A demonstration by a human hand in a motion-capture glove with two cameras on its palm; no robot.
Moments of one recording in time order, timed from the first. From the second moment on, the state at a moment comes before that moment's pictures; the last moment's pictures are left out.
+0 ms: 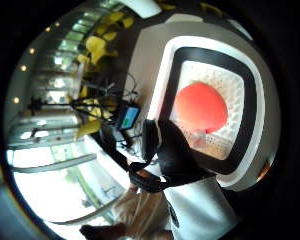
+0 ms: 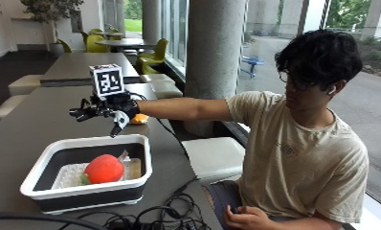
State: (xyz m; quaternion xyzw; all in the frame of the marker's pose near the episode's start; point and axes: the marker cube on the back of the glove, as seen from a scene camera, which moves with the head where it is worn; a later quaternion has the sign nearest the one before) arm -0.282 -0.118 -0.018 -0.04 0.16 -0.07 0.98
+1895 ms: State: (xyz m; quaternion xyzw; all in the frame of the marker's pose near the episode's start) arm -0.012 -0.044 -0.047 0.01 0.17 0.12 0.98
